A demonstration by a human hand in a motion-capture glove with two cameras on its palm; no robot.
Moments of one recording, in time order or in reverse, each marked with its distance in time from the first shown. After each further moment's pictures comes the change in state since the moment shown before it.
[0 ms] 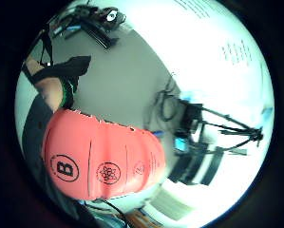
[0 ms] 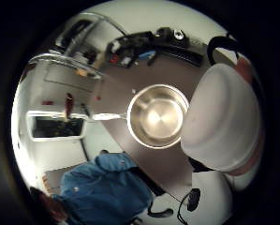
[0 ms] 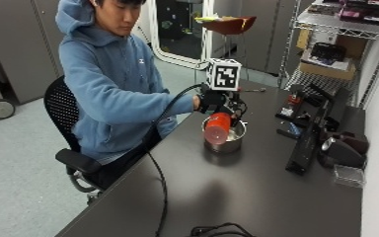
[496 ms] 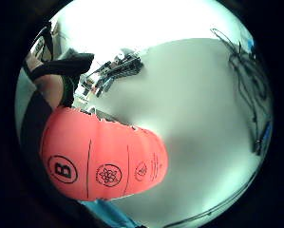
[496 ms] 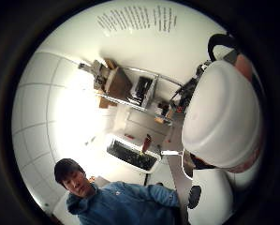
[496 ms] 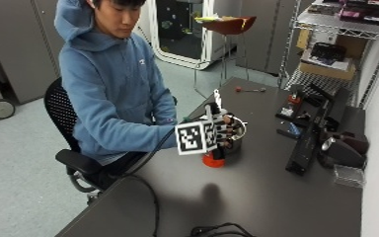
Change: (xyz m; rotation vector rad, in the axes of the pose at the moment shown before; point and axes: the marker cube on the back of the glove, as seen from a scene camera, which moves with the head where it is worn) arm 0.050 0.032 0.079 0.596 -1.151 0.160
